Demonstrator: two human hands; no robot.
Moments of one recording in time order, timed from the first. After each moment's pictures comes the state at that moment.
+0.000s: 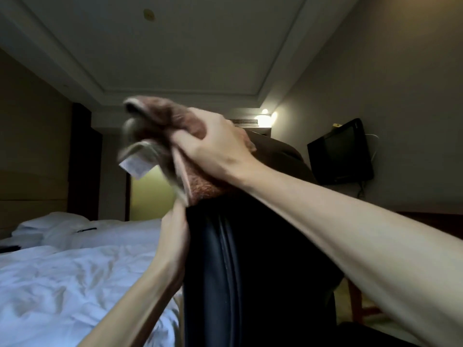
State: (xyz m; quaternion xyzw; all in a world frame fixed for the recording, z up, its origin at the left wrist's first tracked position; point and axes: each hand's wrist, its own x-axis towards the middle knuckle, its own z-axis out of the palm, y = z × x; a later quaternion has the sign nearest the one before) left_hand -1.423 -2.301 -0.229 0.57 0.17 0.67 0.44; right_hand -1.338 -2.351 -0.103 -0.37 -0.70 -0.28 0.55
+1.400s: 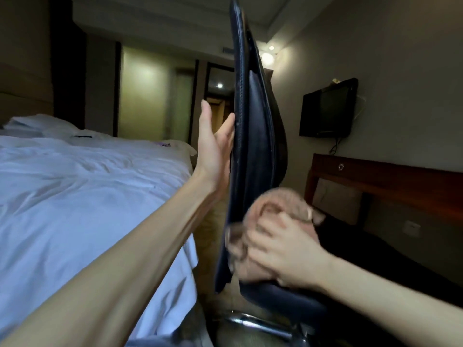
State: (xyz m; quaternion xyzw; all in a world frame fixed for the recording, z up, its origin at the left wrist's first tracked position) left_hand -1.512 -2.480 -0.296 0.59 0.00 0.54 0.60; right_hand -1.343 -2.592 -0.402 -0.41 -0.76 -0.48 -0.16
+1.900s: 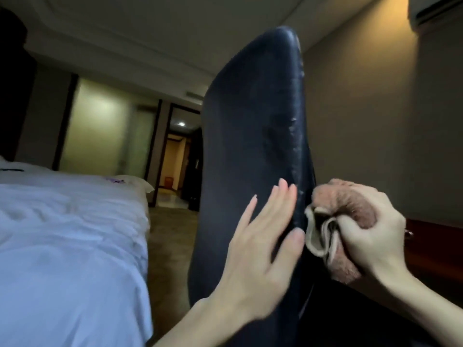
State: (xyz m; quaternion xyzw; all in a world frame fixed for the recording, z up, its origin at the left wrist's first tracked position) left_hand -1.481 -2.571 -0.330 0.79 -0.07 0.59 0.14; right_hand -1.286 -2.679 -0.282 -0.50 -0.50 -0.43 0.56
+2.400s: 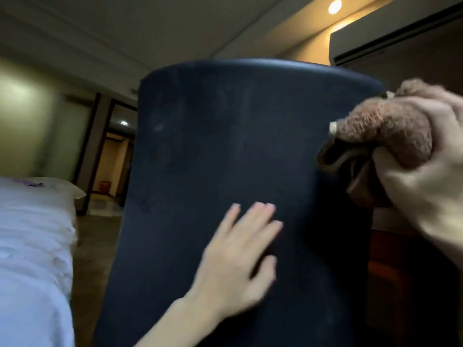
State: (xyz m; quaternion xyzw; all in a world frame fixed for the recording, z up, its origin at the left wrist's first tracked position) left_hand -1.423 -2.583 -0.341 0.74 -0.14 0.66 -0.04; right_hand -1.336 -2.838 -0.165 -0.54 -0.42 -0.68 0.28
